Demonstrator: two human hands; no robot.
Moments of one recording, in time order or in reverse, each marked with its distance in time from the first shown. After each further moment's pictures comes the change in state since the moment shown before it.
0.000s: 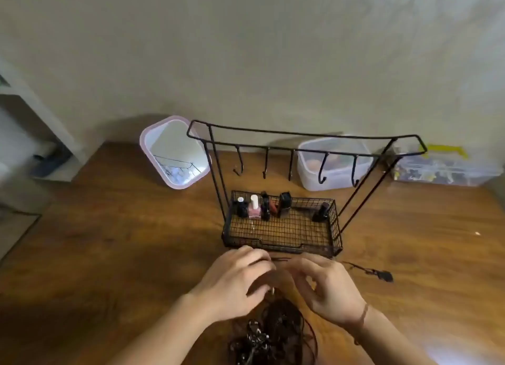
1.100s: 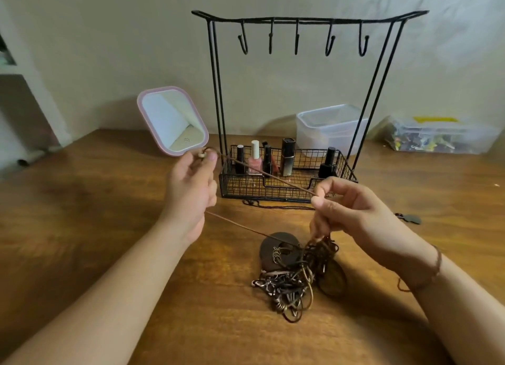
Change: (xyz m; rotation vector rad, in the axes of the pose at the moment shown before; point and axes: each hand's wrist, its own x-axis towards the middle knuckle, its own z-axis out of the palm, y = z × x) left_hand -0.023 -0.025 0.027 -1.226 0.825 -0.345; right_hand -0.039 0.004 0.033 0.688 0.117 0.076
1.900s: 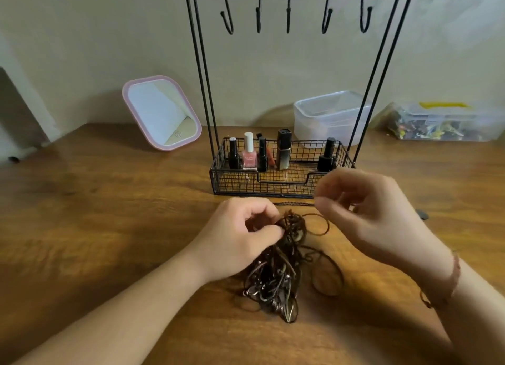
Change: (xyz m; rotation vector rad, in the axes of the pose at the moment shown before) left_hand -0.039 -0.022 0.029 0.628 -0.636 0.208; right_hand -0.006 -0.013 -0.002 -0.678 0.245 -0.165
